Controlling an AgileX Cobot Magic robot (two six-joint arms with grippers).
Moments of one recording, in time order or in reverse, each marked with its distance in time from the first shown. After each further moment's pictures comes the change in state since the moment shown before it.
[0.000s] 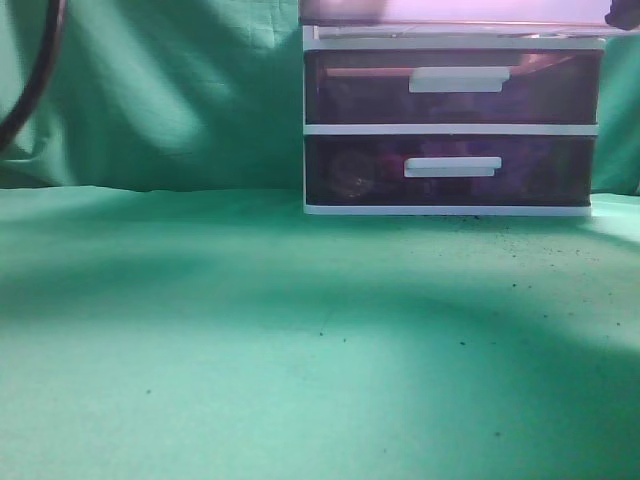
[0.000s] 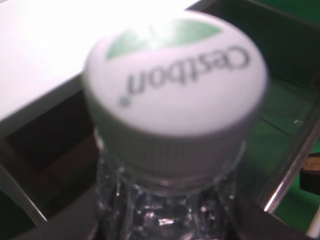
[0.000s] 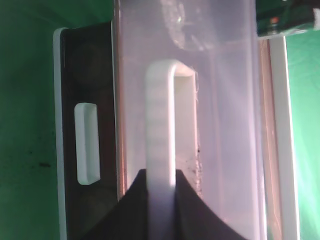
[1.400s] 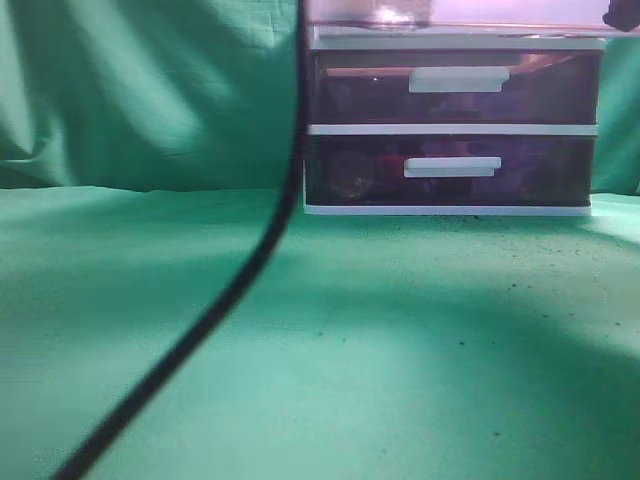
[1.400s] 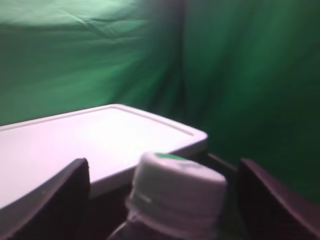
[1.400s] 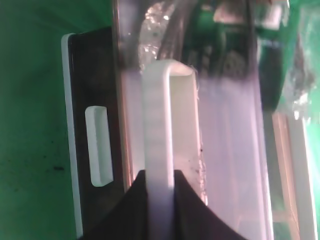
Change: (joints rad) left arm -0.194 0.232 -0.029 0.243 -0.812 -0.352; right arm 0.001 -0.007 0.007 -0.026 0.019 0.088
